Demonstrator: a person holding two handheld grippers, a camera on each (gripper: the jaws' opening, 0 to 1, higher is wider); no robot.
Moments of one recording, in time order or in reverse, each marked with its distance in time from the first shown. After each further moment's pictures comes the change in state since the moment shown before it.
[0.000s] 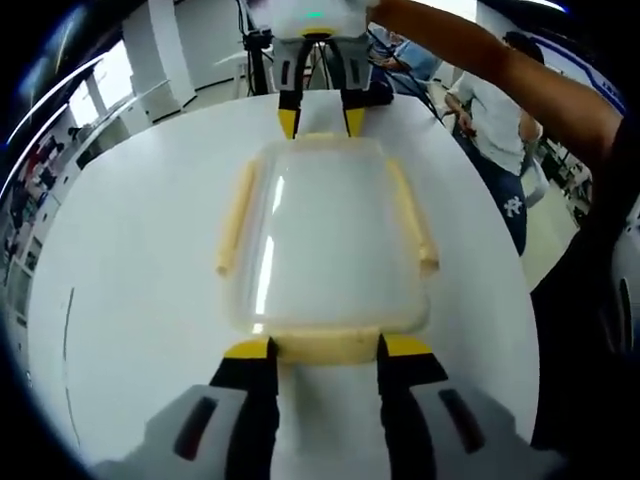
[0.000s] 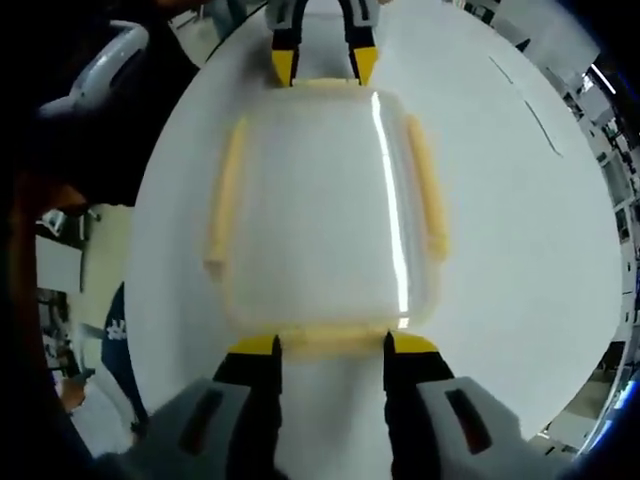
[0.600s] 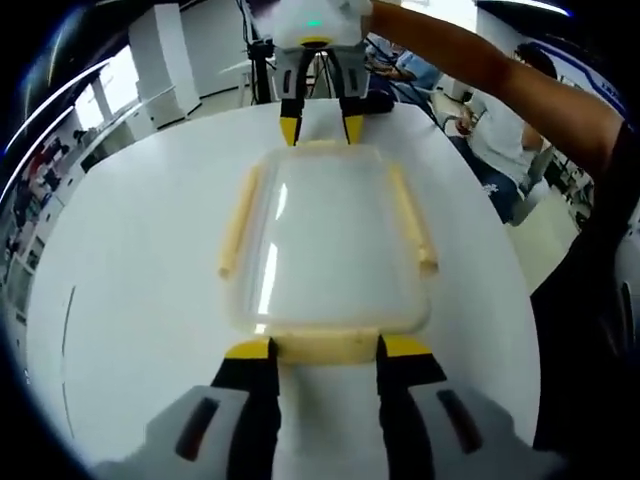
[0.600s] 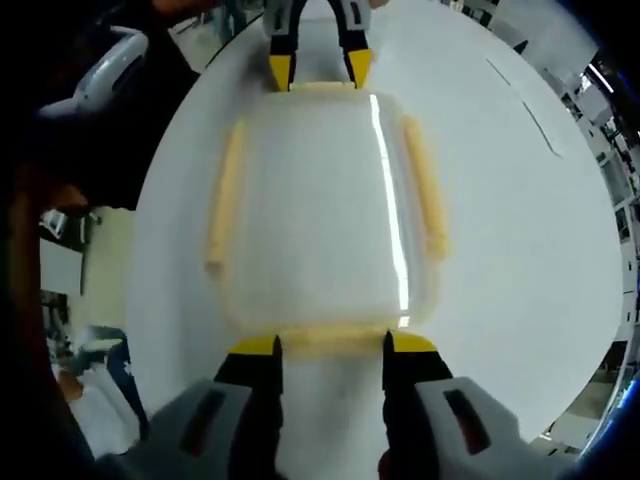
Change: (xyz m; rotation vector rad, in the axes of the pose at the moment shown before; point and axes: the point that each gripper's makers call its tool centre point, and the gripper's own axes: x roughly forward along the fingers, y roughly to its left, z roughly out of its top) left arm -0.002 -0.003 -0.002 -0.002 -0.032 0.010; right arm 0.000 0.004 0.003 -0.001 -0.018 0.000
